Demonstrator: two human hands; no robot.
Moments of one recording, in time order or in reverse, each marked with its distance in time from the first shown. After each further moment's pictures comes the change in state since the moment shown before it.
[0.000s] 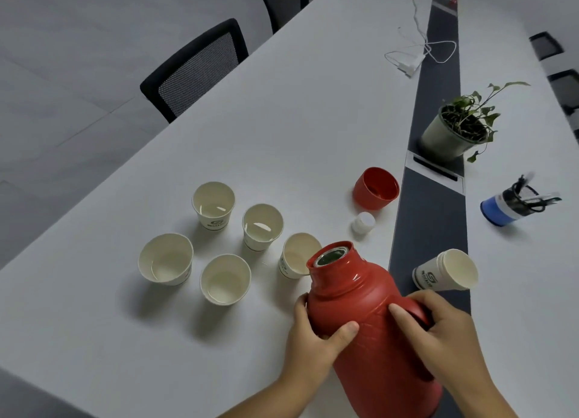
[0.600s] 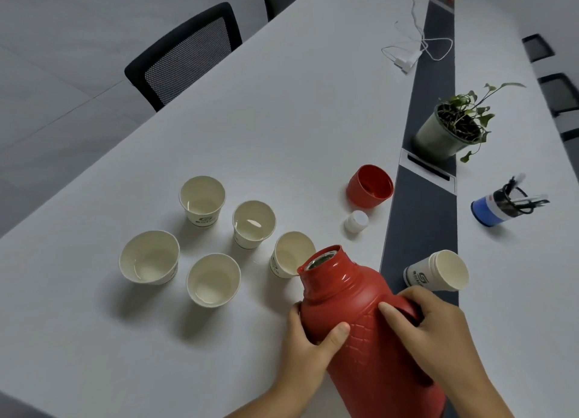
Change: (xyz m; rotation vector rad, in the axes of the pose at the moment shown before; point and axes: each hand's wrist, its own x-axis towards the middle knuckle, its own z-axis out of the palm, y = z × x) left_hand -0.006 -0.008 0.007 -0.119 -0.009 -0.059; right_hand 0.010 -0.007 -0.005 -0.133 -0.050 0.039
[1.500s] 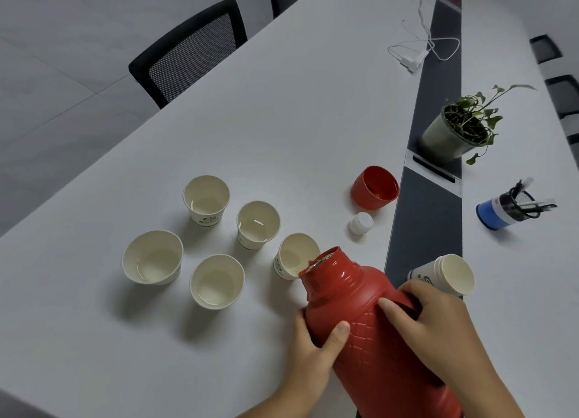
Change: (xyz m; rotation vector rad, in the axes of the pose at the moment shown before) left_hand 0.004 -0.010 0.006 -0.091 -0.026 -0.059; right_hand 0.017 -0.012 -0.004 -0.133 -0.036 -0.100
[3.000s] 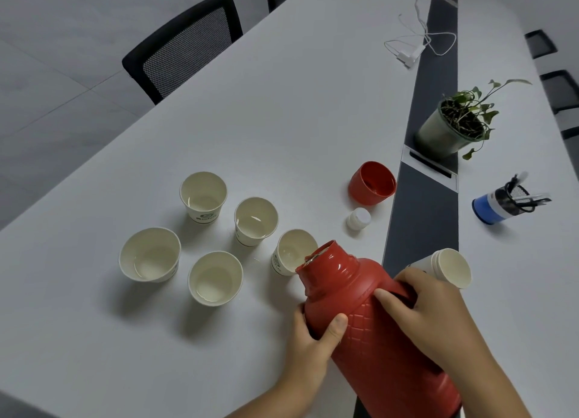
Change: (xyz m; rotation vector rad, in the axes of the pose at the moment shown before) left_hand 0.000 0.004 -0.001 -0.042 -0.023 -0.024; right_hand 0.008 -0.009 -0.006 -0.012 -0.055 0.014
